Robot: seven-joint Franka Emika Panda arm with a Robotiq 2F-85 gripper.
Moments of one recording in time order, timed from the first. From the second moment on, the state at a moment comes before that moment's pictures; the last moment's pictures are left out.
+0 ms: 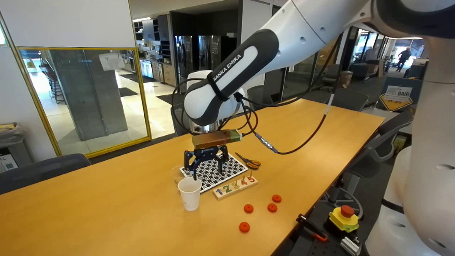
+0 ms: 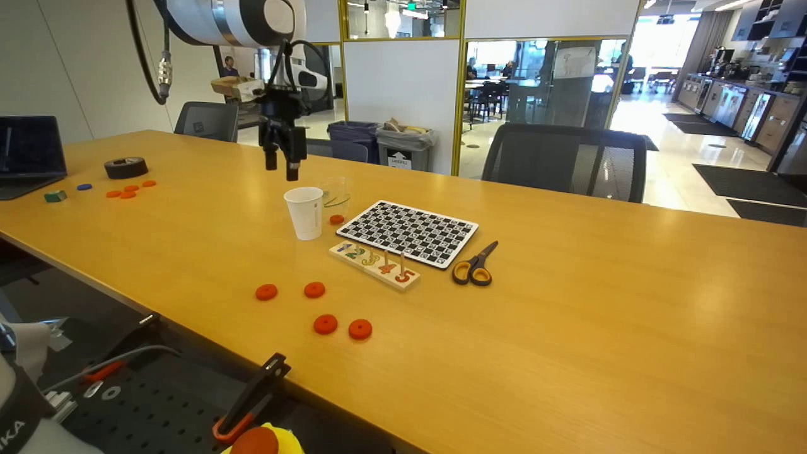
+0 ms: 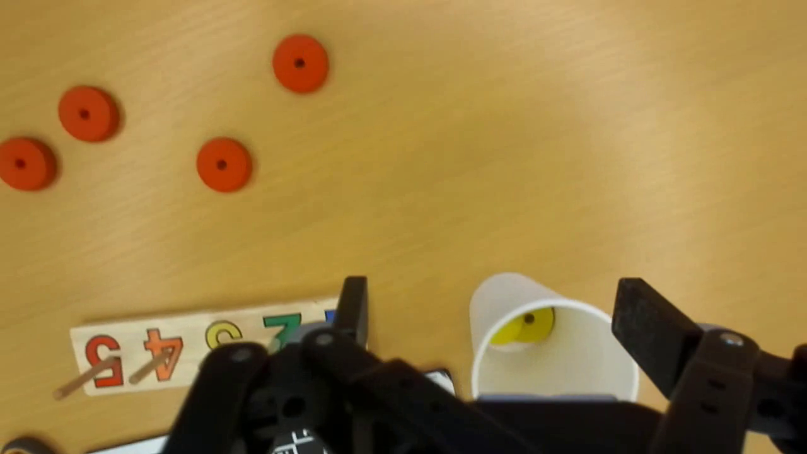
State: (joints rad) arm 0.16 0.14 0.01 -2.21 0.08 2.23 0.52
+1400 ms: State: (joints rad) arm 0.15 0.21 0.03 -2.73 0.21 2.91 0.66
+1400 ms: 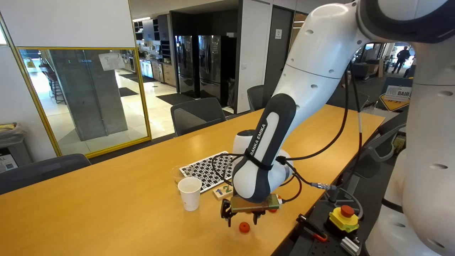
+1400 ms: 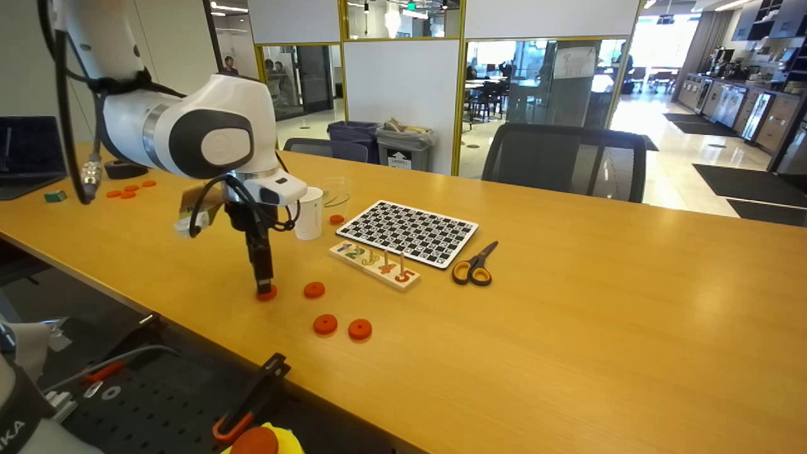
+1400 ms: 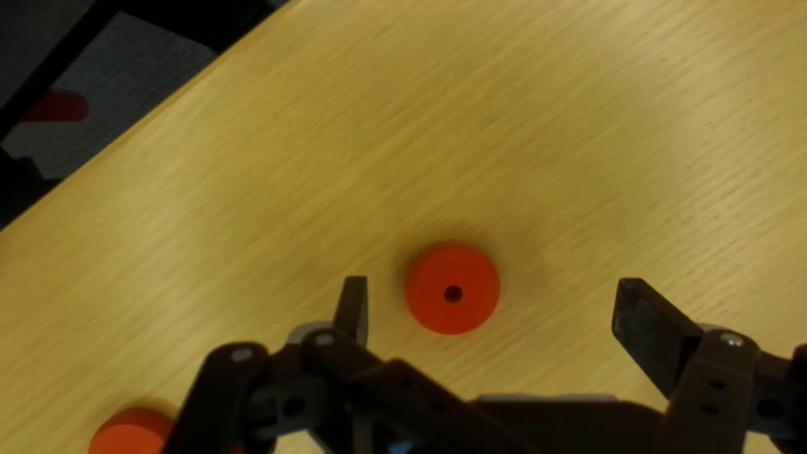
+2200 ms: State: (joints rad) arm 0.24 0.30 -0.03 -2.73 0.22 3.06 0.69
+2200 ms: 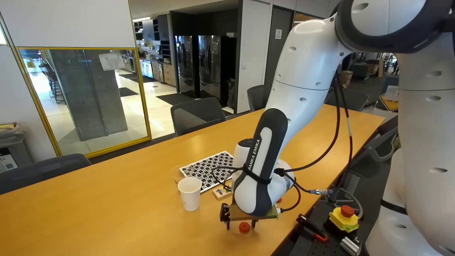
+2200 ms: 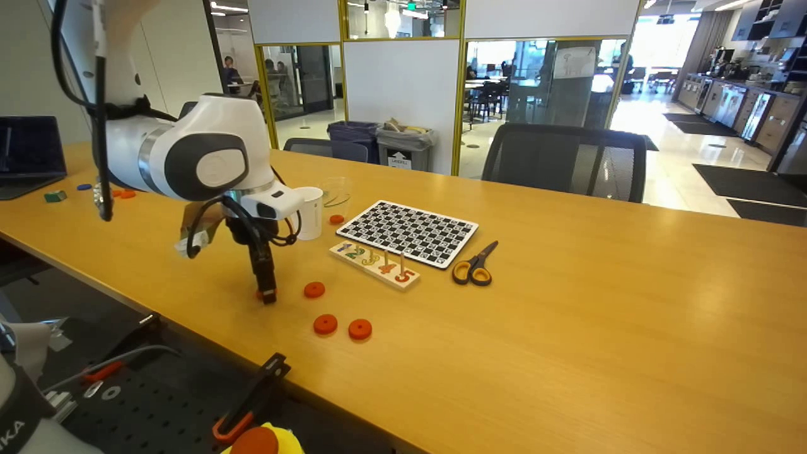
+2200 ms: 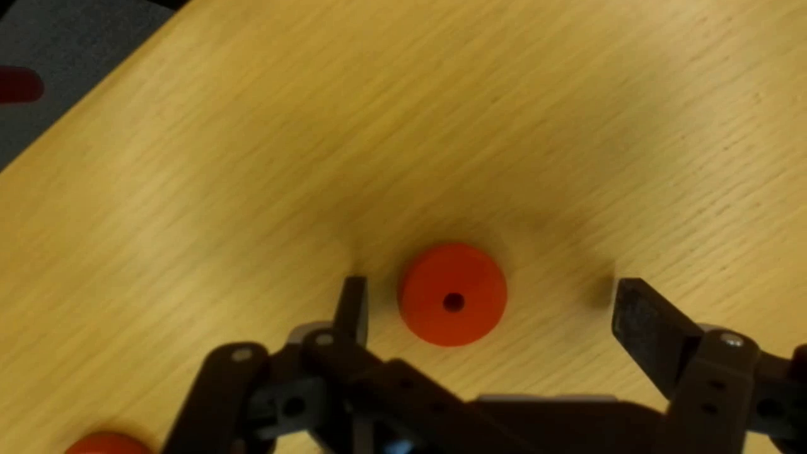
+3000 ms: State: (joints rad) arm 0.24 0.30 -0.03 -2.74 0.25 3.07 0.69
